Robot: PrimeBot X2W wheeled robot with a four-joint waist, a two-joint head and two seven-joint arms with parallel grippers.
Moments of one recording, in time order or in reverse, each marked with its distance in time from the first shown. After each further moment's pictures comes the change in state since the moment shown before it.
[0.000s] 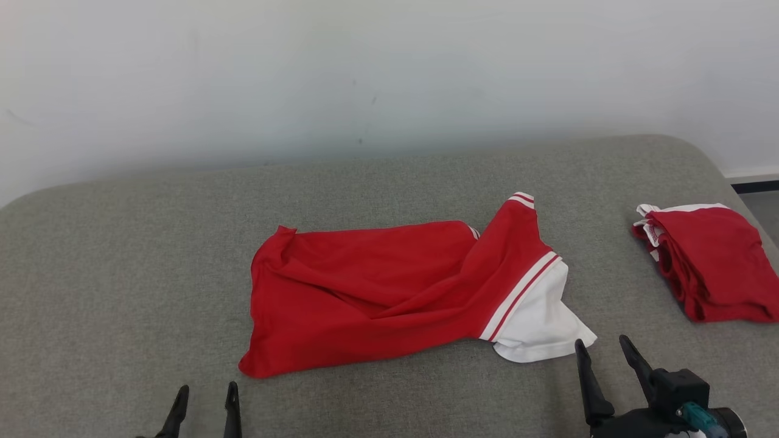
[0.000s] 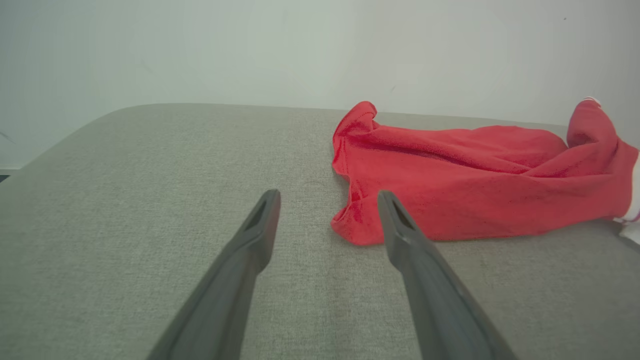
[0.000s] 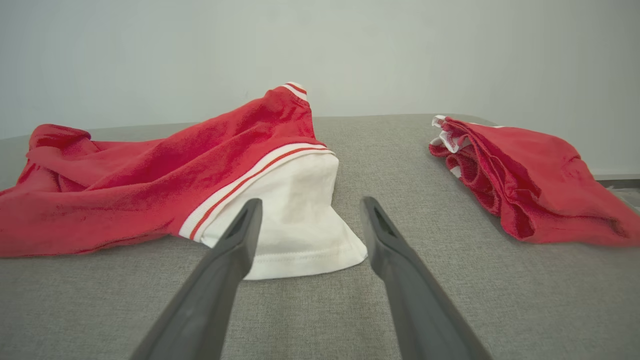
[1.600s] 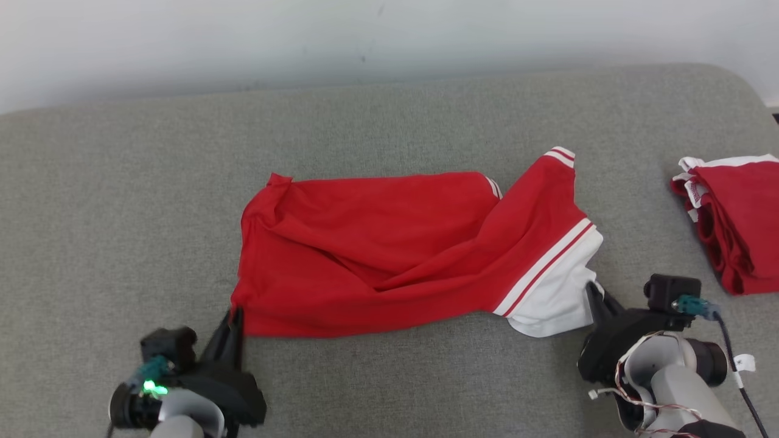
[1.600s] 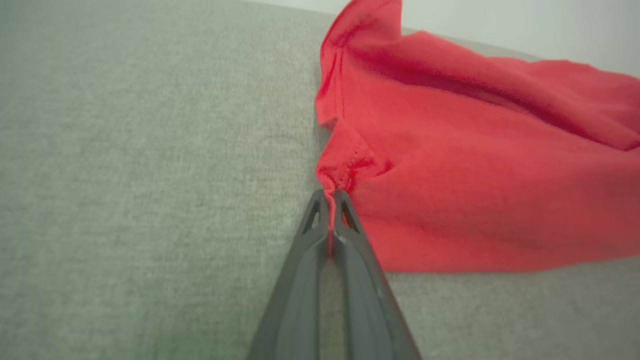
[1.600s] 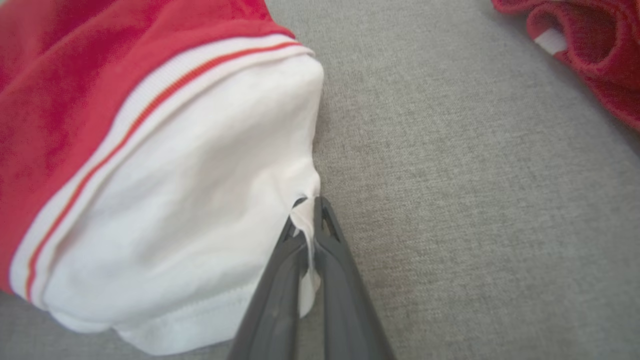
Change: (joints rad) left arm -0.446 0.016 -0.089 0.525 -0.126 -0.102 0.000; right arm -0.365 -0.031 -0.009 0.358 0.191 0.002 0.254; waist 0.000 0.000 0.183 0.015
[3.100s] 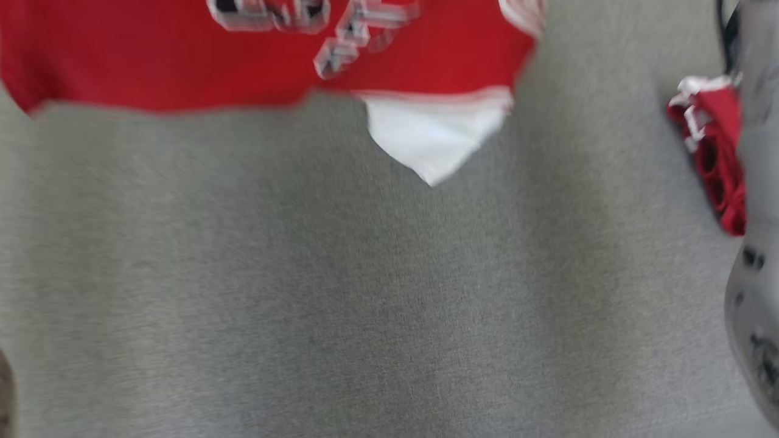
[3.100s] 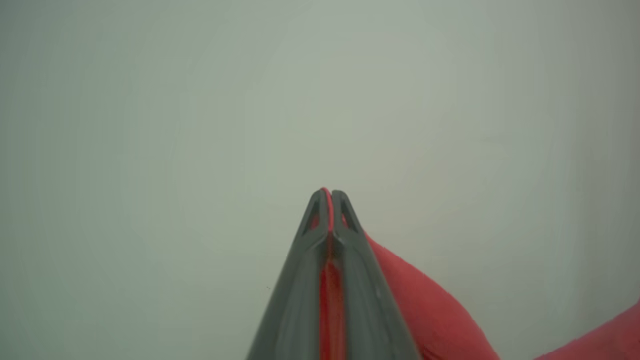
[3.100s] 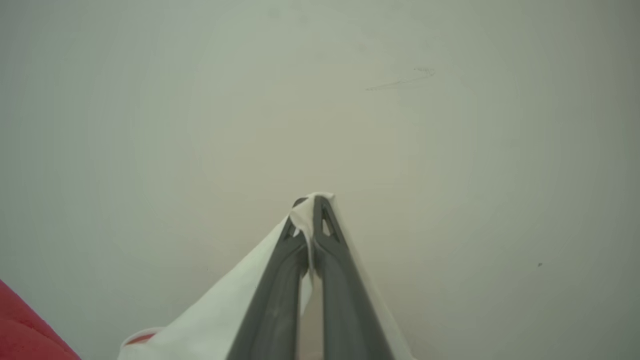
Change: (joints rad) left arm -0.862 0.266 0.021 -0.437 -0.137 0.033 0.218; right arm -0.970 -0.017 0.081 -0.213 0.215 0.000 0.097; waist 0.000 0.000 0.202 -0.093
